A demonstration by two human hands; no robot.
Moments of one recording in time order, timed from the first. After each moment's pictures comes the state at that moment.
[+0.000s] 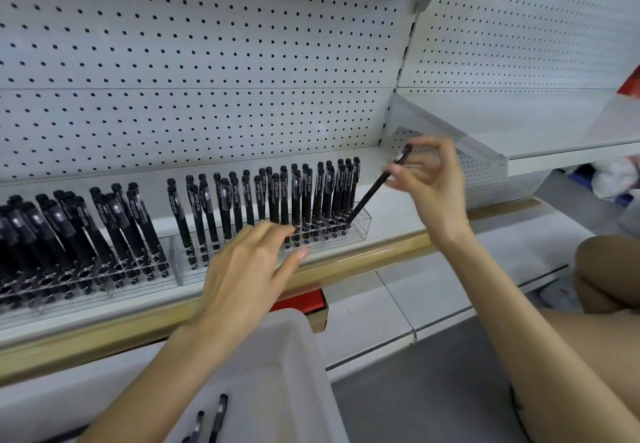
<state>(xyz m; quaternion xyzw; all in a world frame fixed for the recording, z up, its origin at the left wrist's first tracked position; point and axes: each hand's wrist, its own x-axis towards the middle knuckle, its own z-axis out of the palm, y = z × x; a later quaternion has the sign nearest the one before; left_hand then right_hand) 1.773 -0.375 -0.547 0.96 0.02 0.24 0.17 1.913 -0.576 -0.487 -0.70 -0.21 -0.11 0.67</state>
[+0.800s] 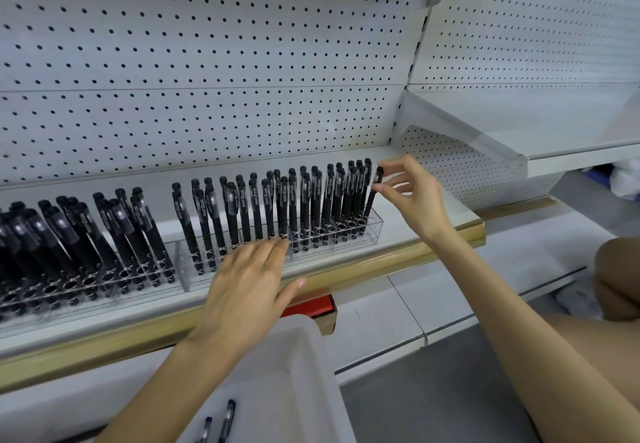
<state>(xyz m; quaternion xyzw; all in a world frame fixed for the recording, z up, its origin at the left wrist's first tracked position) 1.779 -0.361 -0.567 0.99 0.03 0.12 0.01 1.972 -0.566 -0.535 -0.82 -0.28 -0.14 0.48</state>
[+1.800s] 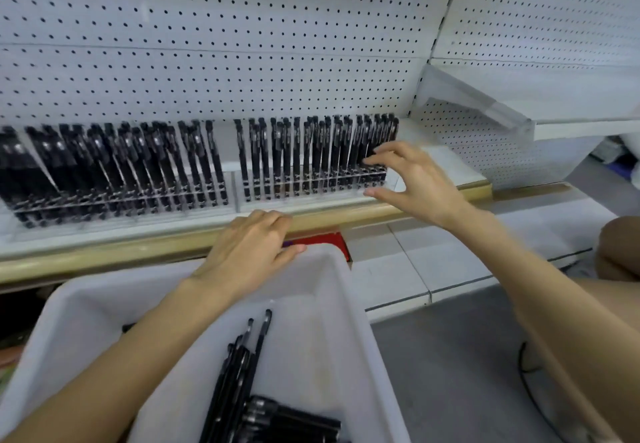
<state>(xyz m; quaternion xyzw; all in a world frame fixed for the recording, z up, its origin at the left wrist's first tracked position) 1.691 -0.346 -0.562 1.00 0.01 0.07 0.05 1.863 -0.565 -0.517 -0.88 -0.44 -0.13 0.15</state>
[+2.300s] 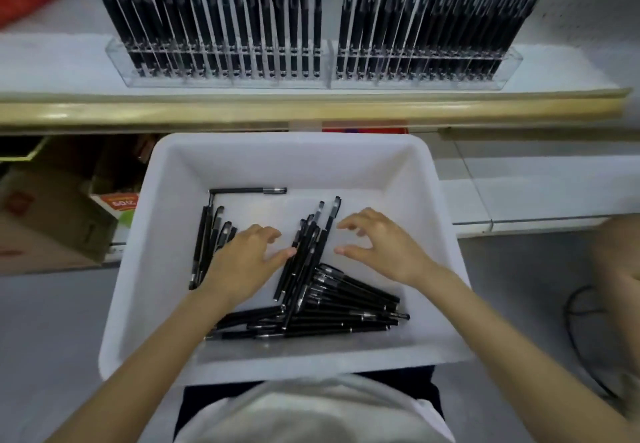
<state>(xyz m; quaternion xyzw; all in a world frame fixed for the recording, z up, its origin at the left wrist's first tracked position) 1.516 -0.312 -0.700 0.93 0.23 -0.06 0.27 1.665 -0.505 -0.686 -0.85 -0.43 0.21 0.21</state>
